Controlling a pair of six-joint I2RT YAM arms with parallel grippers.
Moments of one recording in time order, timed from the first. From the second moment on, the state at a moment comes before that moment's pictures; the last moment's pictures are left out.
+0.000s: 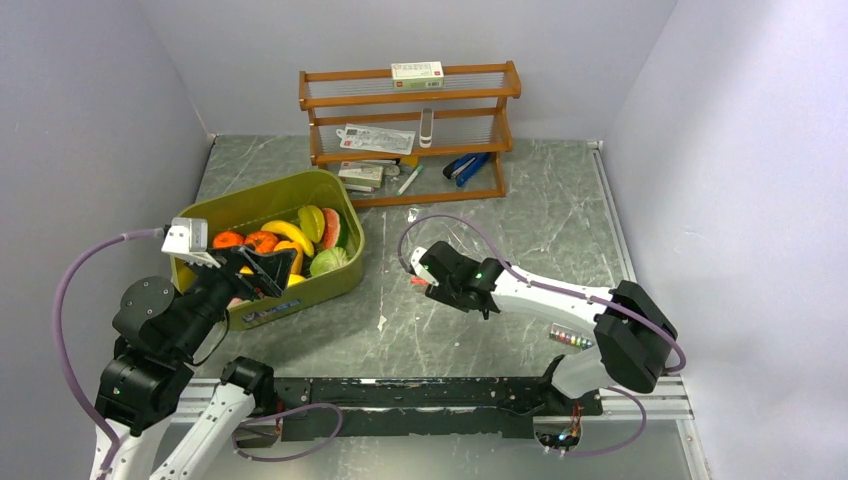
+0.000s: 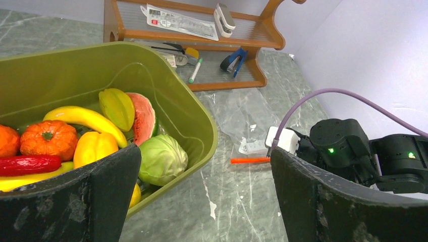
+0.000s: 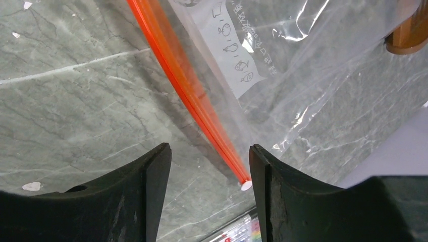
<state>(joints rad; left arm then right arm) -0.34 0.37 0.98 -0.67 0.01 -0.41 0.92 1.43 0.86 -0.53 0.41 -0.37</state>
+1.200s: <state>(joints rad) -0.34 0.38 0.86 -0.64 0.11 -0.46 0.95 1.54 0.74 -0.27 0.56 -0.56</state>
